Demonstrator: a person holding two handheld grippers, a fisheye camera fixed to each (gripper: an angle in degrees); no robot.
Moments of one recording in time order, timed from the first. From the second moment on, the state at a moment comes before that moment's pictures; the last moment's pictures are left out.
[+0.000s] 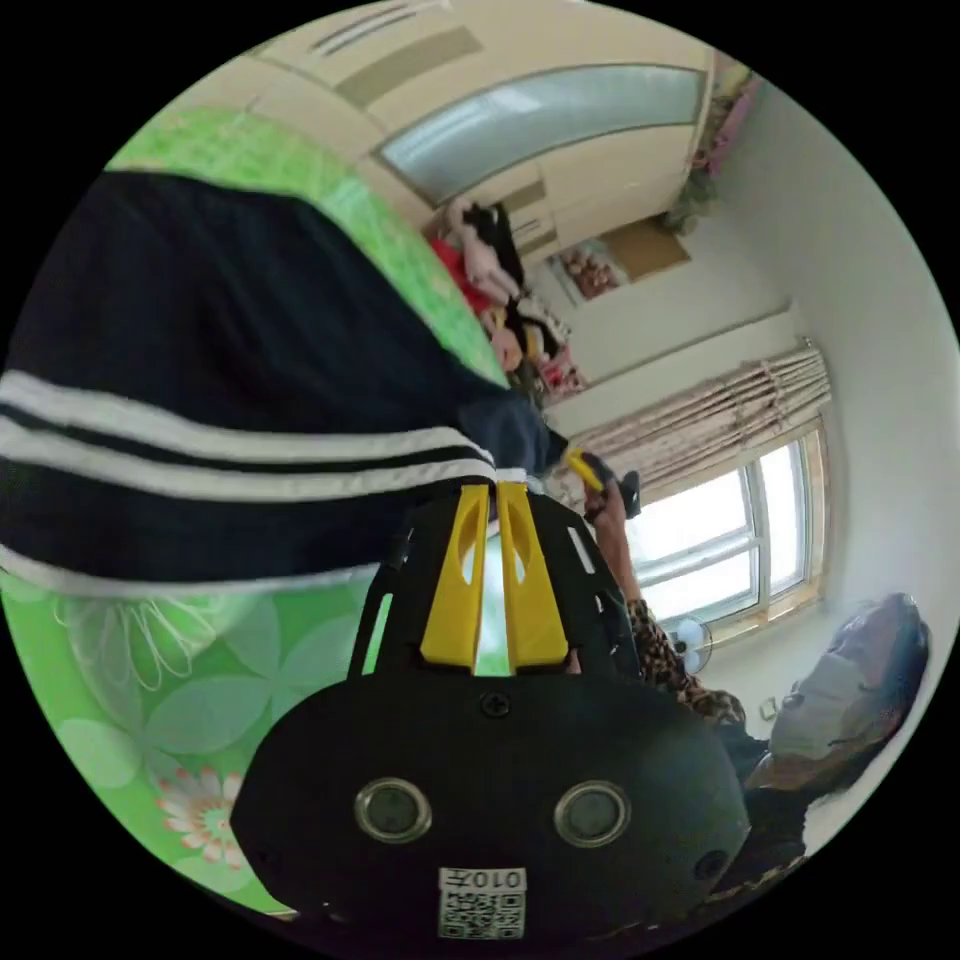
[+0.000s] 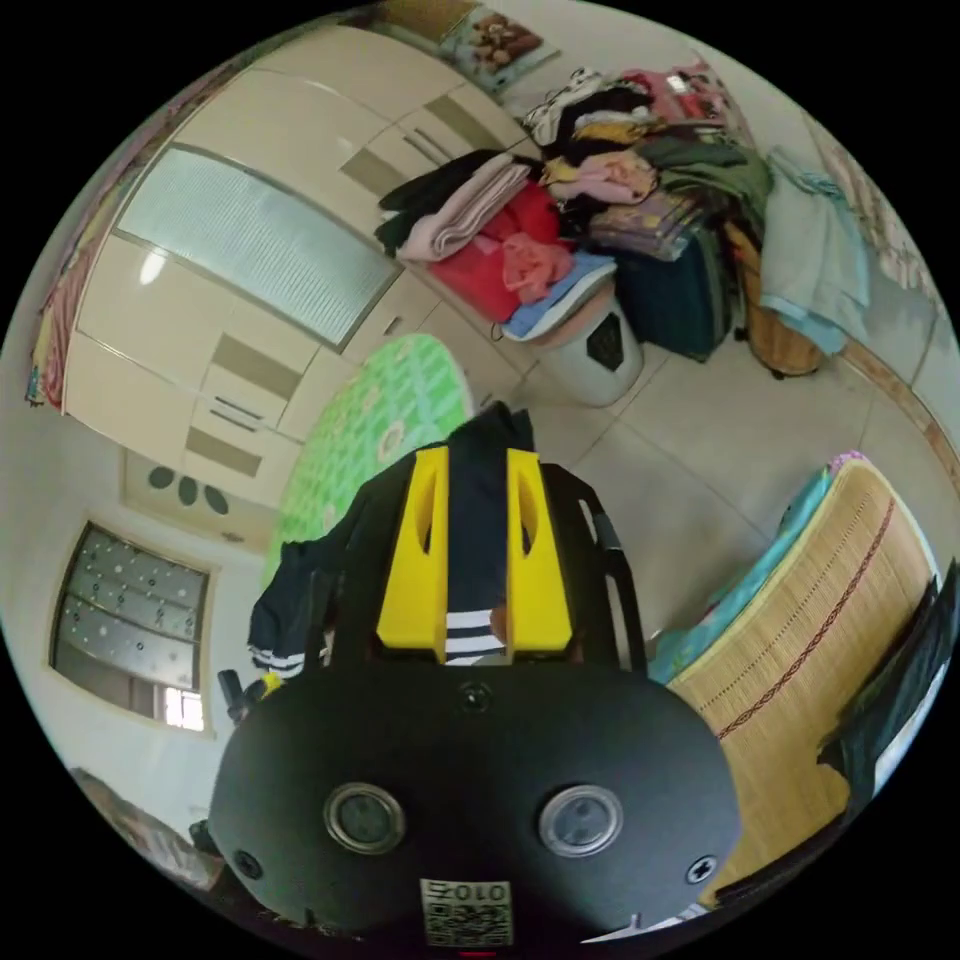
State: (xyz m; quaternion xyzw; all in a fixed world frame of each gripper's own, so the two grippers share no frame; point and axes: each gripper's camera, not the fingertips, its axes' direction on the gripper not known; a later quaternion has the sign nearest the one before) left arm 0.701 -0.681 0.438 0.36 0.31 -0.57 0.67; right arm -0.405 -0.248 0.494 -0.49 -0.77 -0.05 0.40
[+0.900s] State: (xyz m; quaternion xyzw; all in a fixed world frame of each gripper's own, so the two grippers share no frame) left arm 0.737 -0.556 0.281 0.17 -0.18 -0.51 0.82; right arm -0.154 -0.167 -0.029 -0.07 -0.91 -0.38 0.17
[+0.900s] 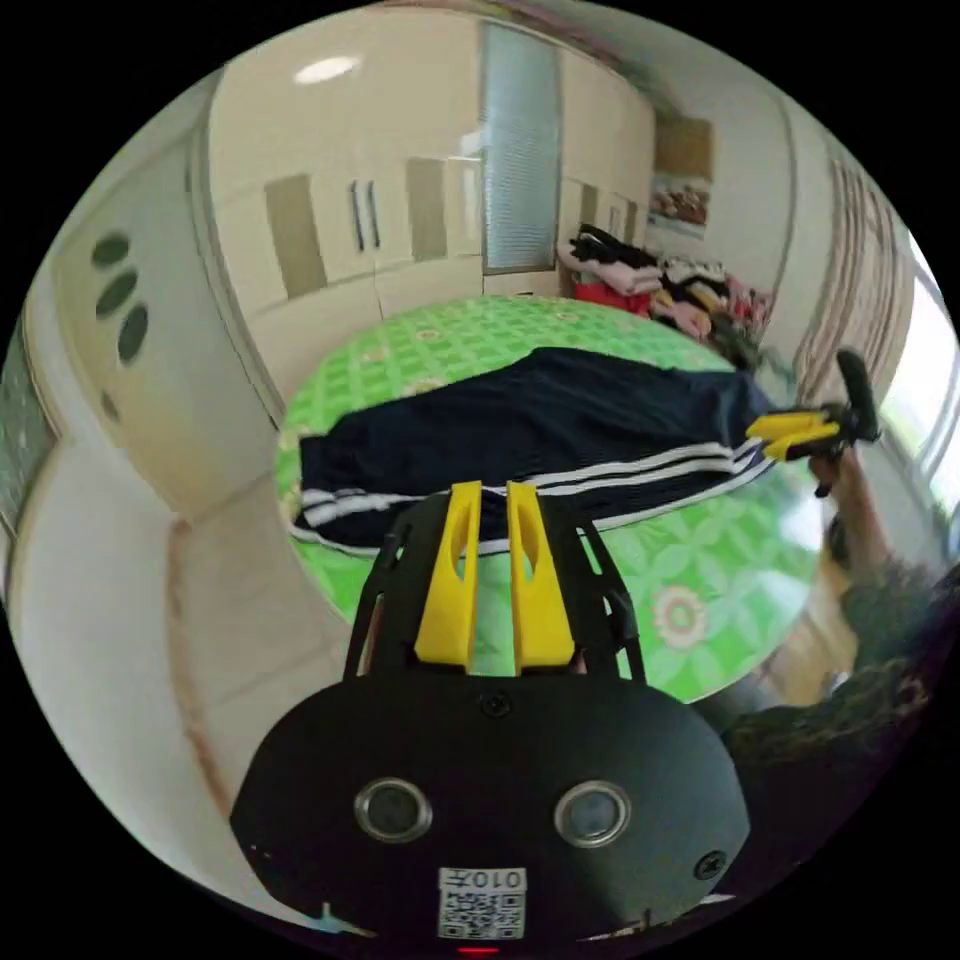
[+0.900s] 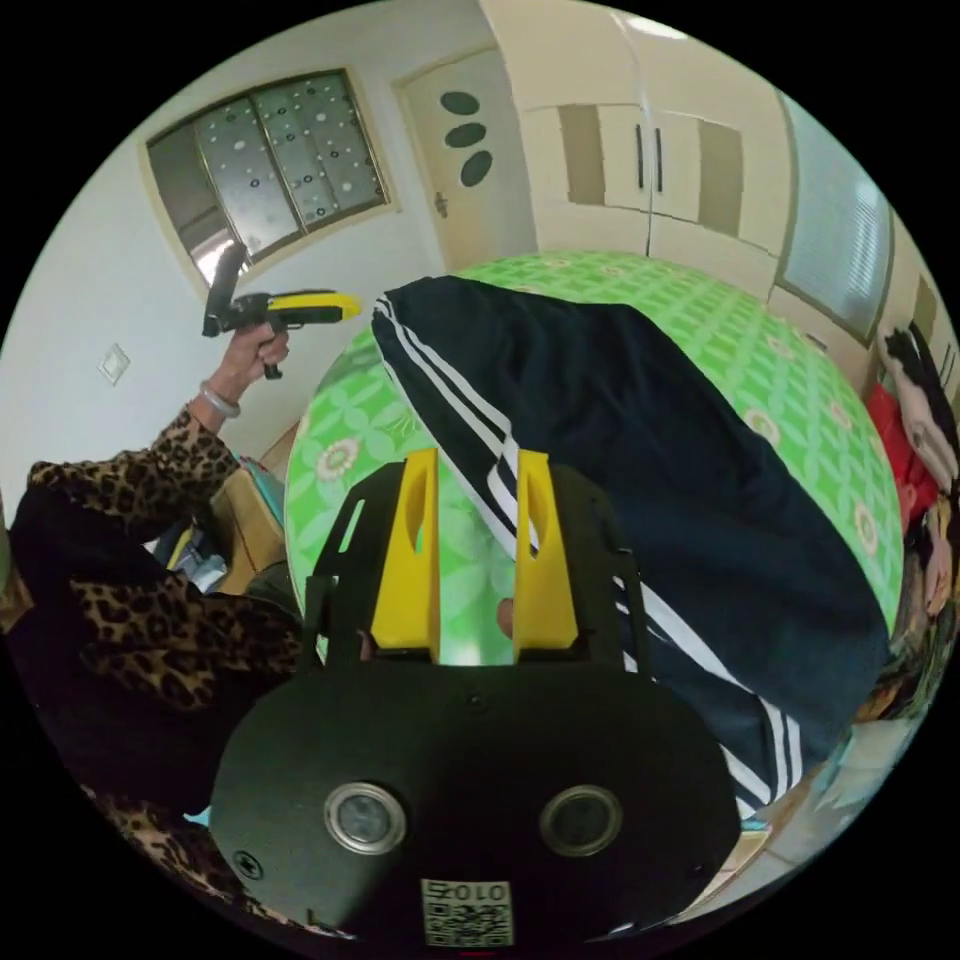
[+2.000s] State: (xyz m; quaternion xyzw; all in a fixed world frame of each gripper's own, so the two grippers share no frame) left arm 0.739 -0.567 0.233 0.13 -0.31 -0.40 0.85; right arm -0.150 -0.015 -0.064 -0.20 -0.91 -0.30 0.20
